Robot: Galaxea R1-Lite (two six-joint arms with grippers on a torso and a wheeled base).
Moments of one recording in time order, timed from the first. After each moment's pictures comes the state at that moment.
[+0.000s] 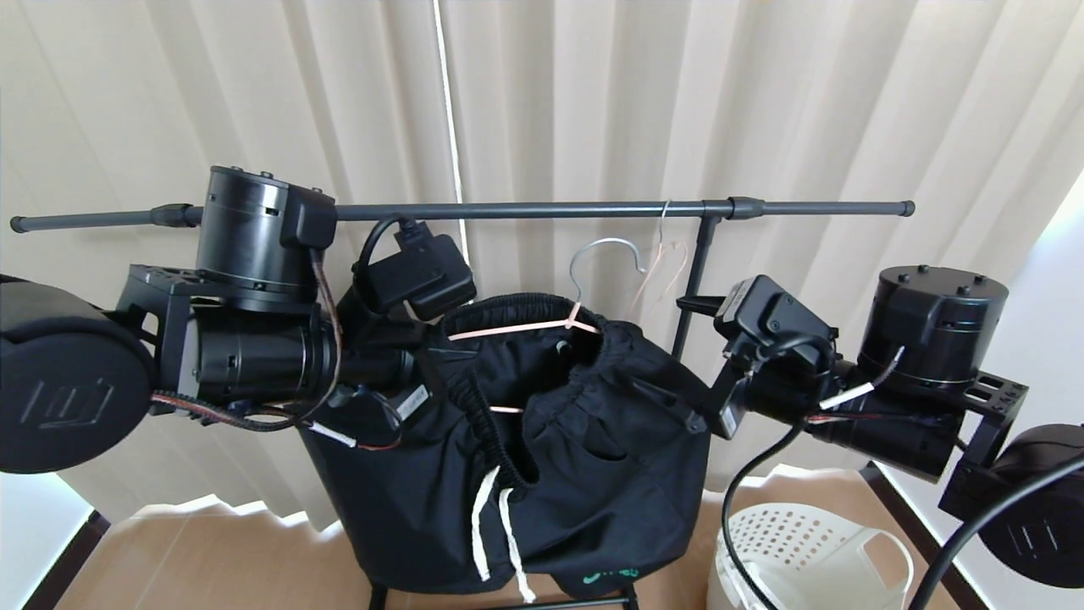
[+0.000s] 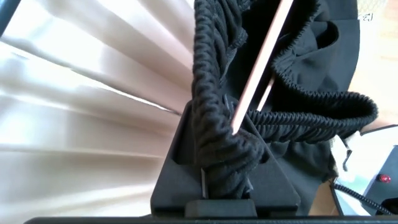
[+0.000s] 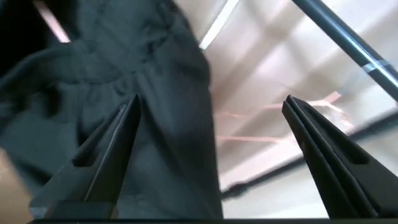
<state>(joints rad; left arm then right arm) -0.51 1.62 -1.05 -0.07 -0.14 0.66 0.51 1.72 -0.69 -0.86 0.24 -0.51</state>
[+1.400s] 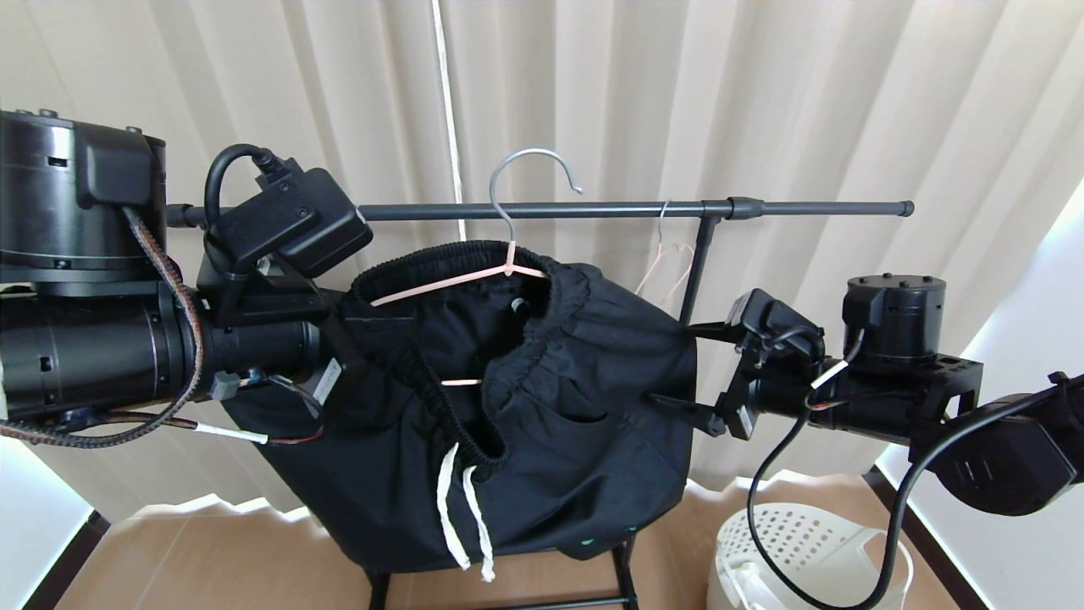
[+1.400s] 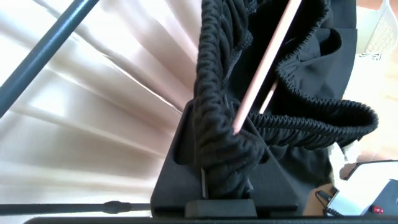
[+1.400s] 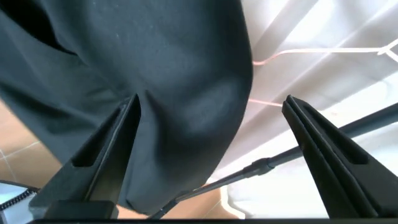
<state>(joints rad) -0.45 1.44 -0.99 -0.07 -0.14 0.56 0.33 1.84 -0.77 -0.72 0.44 -0.51</state>
